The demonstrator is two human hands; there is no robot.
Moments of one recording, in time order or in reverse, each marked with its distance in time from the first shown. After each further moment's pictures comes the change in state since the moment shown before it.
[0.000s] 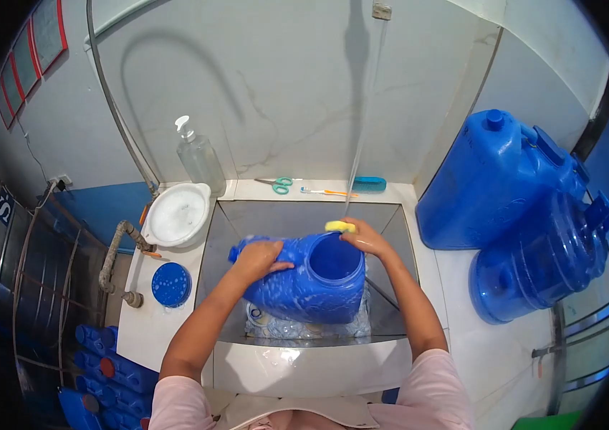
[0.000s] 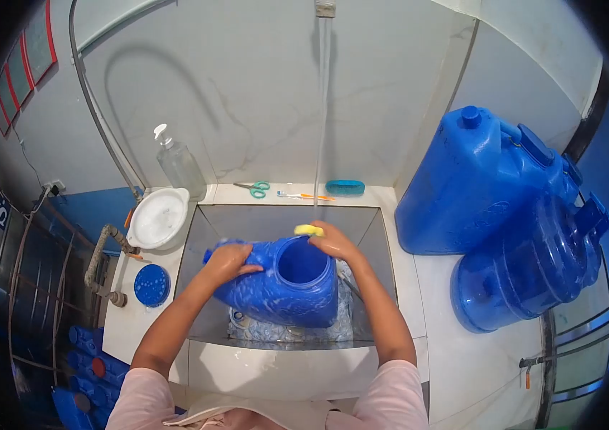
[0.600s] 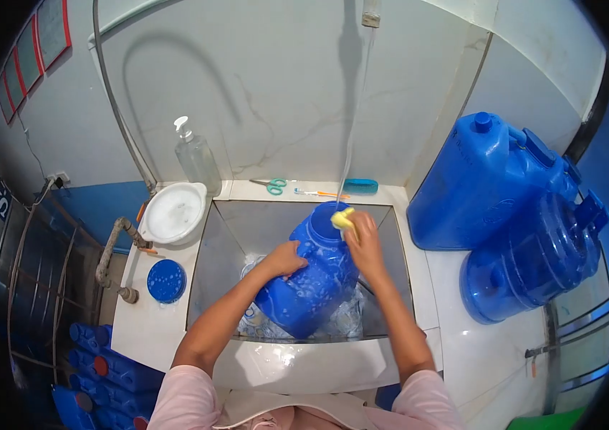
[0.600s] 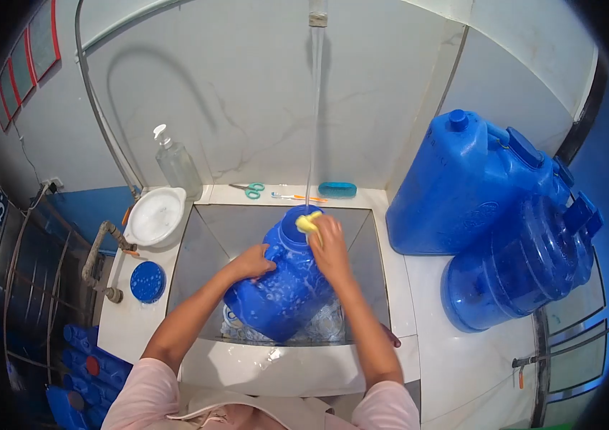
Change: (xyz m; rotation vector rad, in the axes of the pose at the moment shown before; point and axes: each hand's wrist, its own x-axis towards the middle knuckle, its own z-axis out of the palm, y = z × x) left_hand 0.035 0.044 0.030 -0.910 -0.548 -0.583; right_hand -0.049 -0.037 0.032 -0.257 0.834 -0.442
